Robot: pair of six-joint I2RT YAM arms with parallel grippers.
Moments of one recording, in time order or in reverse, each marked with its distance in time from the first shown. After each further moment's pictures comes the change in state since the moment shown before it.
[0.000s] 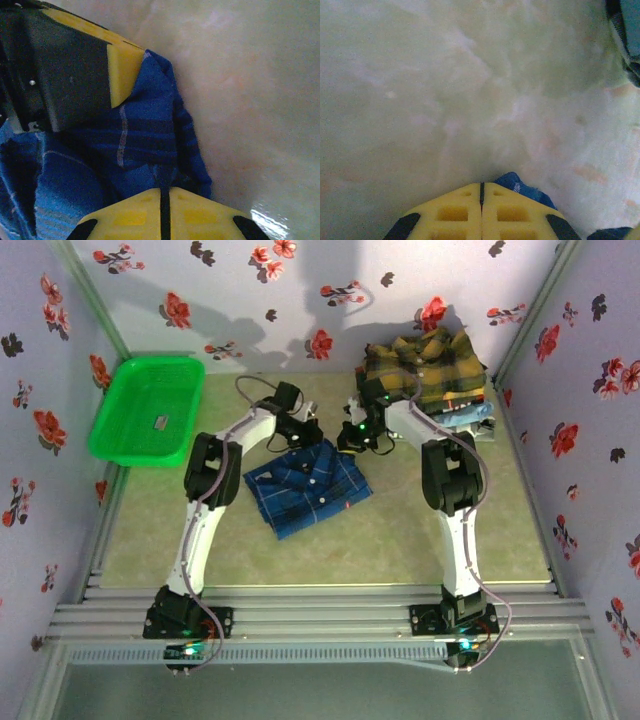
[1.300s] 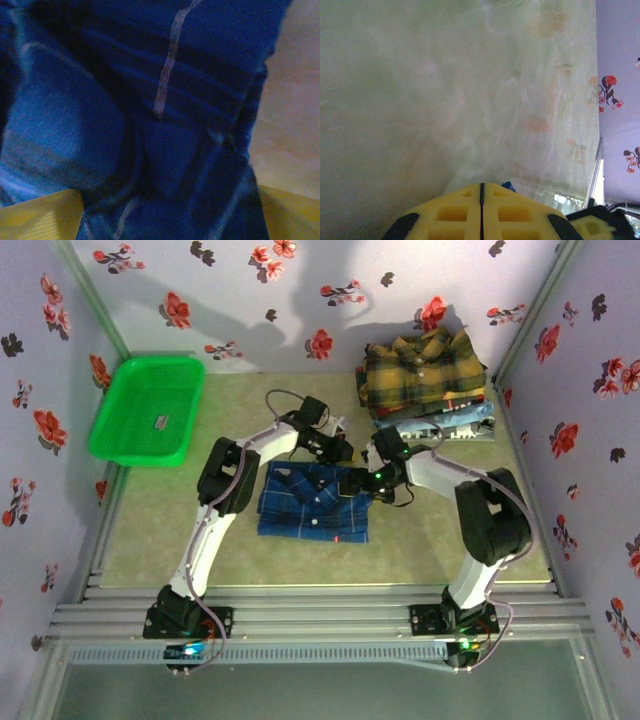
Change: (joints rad) left arm -0.121 -0.002 -0.076 0.147 0.242 -0.034; right arm 0.072 -0.479 -0.746 0.282 0.059 0.184
